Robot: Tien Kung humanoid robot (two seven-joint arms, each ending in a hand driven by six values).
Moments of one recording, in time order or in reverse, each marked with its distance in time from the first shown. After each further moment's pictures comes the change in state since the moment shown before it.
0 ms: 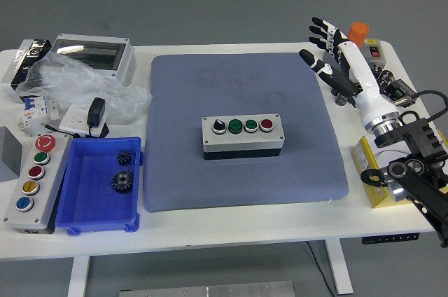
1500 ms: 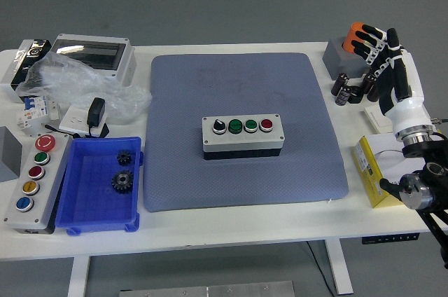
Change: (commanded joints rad) left arm -0.001 0.034 0.028 0.001 -0.008 -0.003 0.012; right arm -0.095 0.009 0.122 -0.023 0.355 0.058 0.143
